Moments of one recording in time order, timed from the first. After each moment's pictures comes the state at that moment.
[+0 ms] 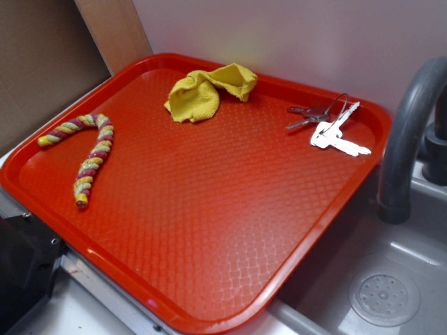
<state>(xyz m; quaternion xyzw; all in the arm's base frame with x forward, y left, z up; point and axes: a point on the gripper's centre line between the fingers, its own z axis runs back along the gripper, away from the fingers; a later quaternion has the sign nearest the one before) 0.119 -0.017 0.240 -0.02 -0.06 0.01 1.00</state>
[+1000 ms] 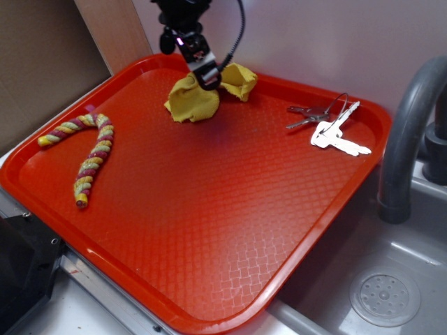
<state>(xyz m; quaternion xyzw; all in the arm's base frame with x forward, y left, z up) 0.330 0.011 0.074 0.05 -0.09 -0.21 0.97</state>
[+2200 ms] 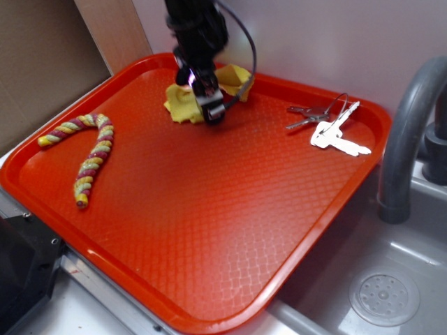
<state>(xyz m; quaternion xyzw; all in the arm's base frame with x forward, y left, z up) 0.337 0.021 0.026 0.09 -0.02 -0.20 0.98</state>
